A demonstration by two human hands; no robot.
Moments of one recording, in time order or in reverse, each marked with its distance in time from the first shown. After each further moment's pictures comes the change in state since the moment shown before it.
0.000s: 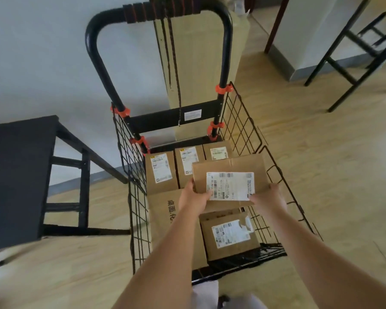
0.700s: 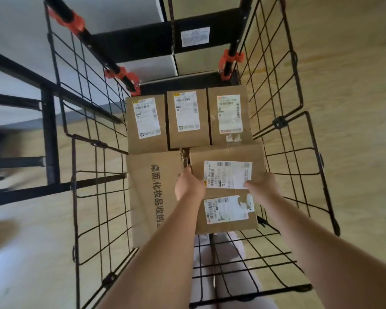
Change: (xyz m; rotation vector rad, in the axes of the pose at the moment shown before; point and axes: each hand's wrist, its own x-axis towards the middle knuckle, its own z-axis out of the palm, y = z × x) left_hand 0.098 -0.074 0.084 0.426 0.076 -0.331; right_hand 0.127 0.064 0.081 -0.216 -0.308 0.173
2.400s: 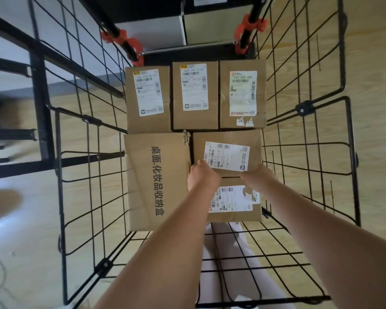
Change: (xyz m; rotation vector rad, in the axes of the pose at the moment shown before) left_hand 0.005 0.003 0.031 0.048 -0.151 -0.038; right_hand 0.028 -0.005 0.029 -0.362 -0.185 -0.079
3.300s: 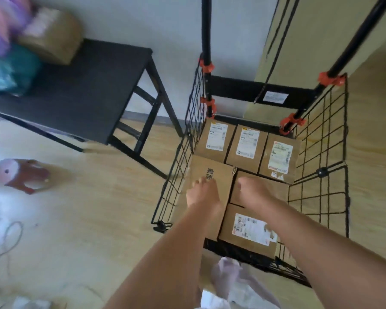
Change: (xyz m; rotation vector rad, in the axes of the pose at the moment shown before) left_hand -0.143 -0.077 -0.107 0.292 0.340 0.173; right_hand -0.197 -0.107 -0.005 -0.750 0.142 -0.640
